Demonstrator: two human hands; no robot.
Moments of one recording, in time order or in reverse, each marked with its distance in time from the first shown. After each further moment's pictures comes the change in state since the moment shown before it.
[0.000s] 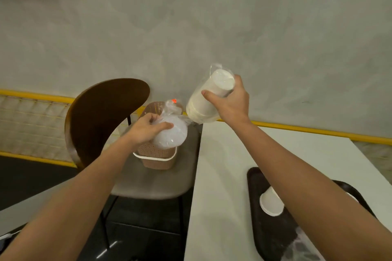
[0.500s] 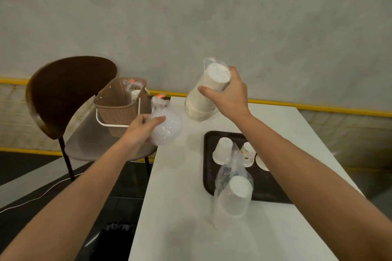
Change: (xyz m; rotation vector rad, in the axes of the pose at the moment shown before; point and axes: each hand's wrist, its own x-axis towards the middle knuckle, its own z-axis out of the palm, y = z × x) left_hand -0.146 0.002 0.125 -0.365 -0.075 -0.067; right_hand -0.100 0.017 -0.164 -0.118 -0.018 -0.019
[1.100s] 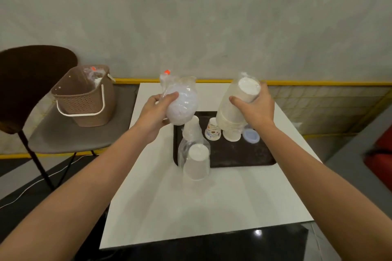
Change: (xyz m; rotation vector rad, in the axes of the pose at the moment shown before) left_hand -0.072 0.029 0.132 -0.230 -0.136 0.016; right_hand -0.079 0.089 -0.148 -0.146 0.230 0.255
